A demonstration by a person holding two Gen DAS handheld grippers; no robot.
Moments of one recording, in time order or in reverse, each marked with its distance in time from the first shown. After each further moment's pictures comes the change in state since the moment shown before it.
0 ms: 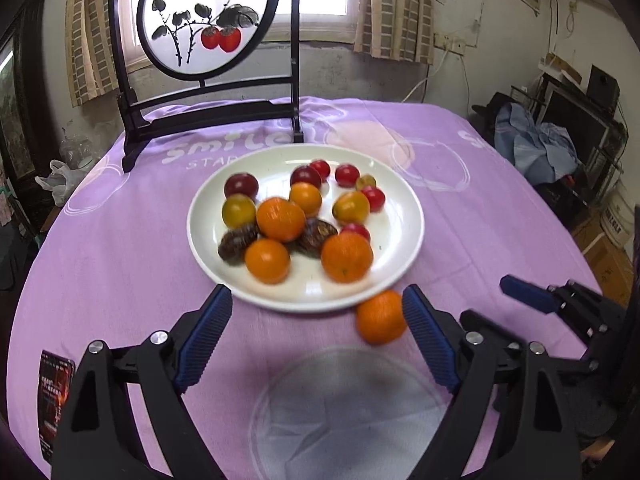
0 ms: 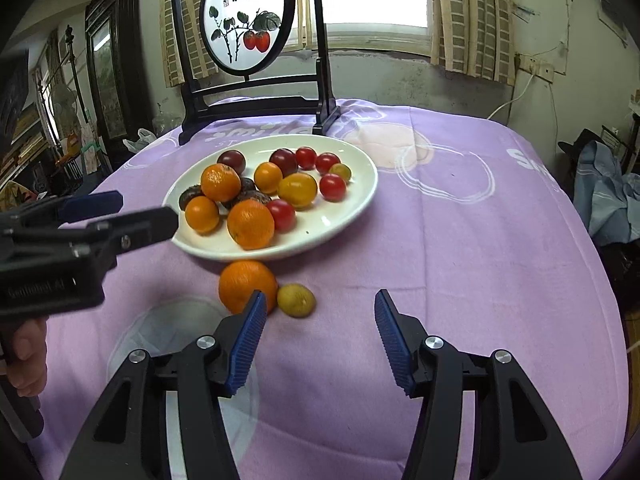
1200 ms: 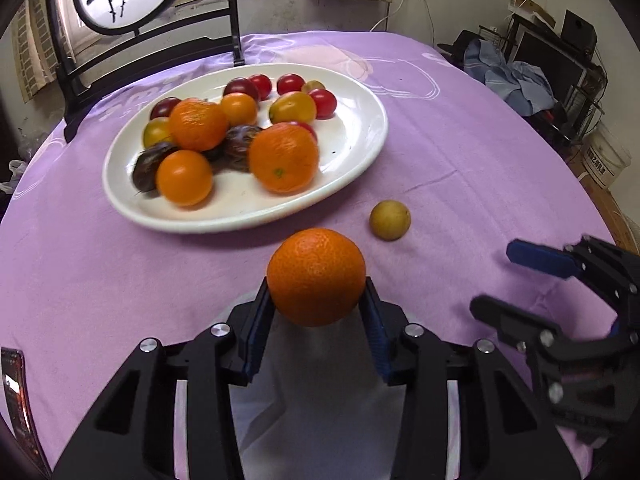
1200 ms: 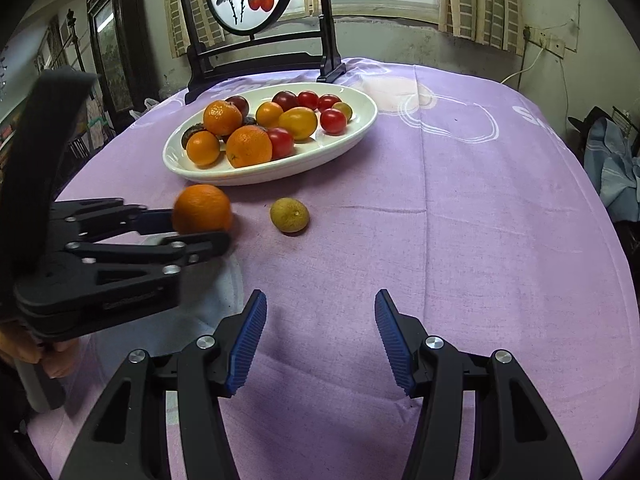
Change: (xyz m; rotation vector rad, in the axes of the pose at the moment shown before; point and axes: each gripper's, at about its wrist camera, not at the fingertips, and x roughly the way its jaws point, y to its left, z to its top) left arm 0.052 -0.023 -0.043 0.113 0.161 -0.101; right arm 0.006 -0.003 -0.033 -0.026 0.101 0.044
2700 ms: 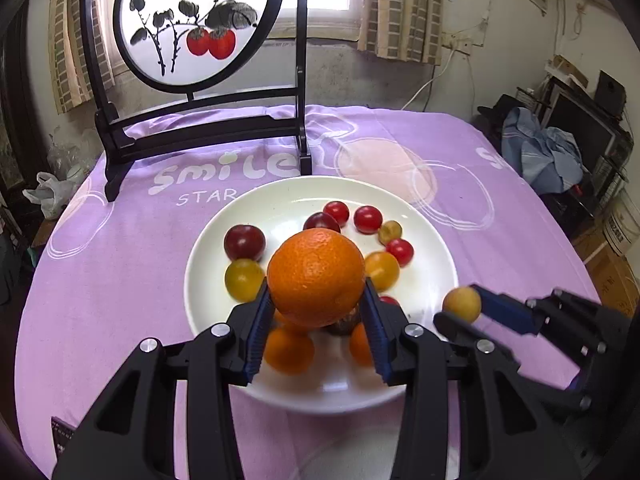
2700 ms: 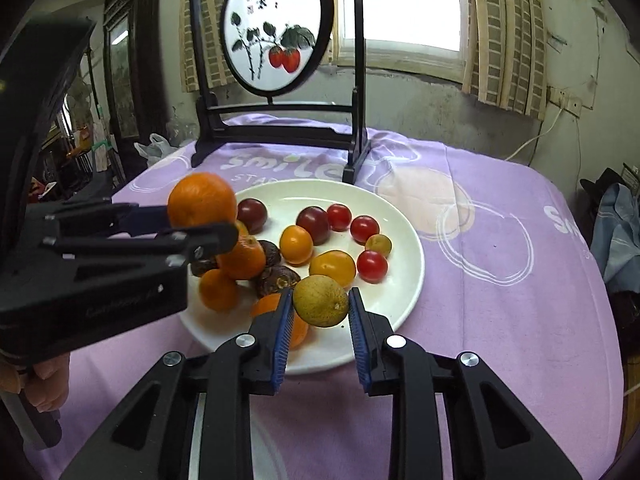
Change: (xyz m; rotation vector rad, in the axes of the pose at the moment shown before) left arm -0.022 0.062 0.117 -0.117 -0.130 0.084; right arm 0.035 0.029 0.123 -0.035 -0.124 -0.023
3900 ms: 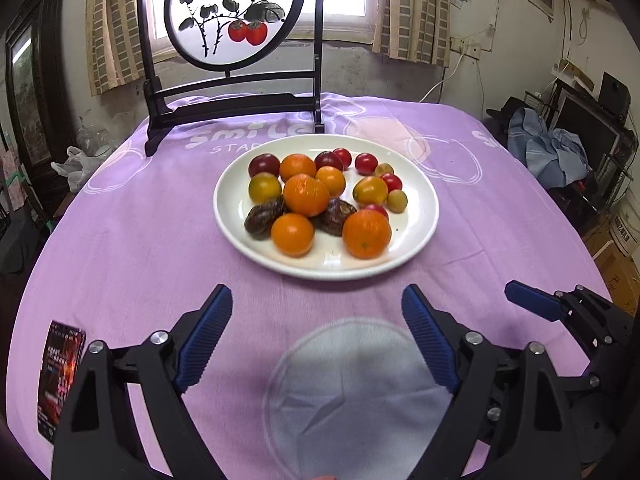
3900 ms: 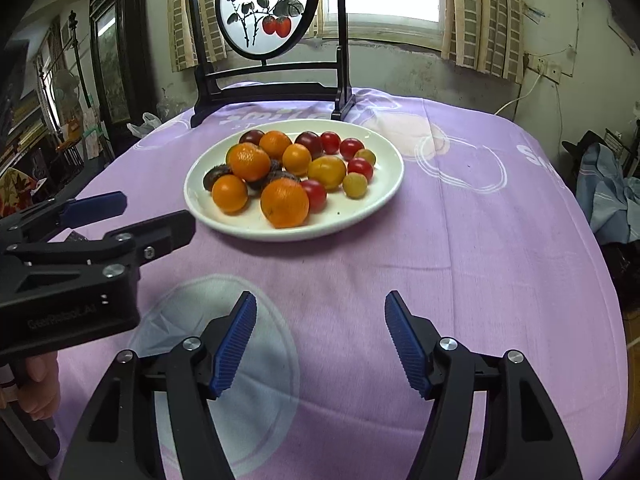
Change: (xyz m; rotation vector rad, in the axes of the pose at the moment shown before) left arm -0.069 -0.015 -0.108 -0.039 -0.043 0.065; right arm -0.062 0.012 -0.090 0.040 0.062 -0.033
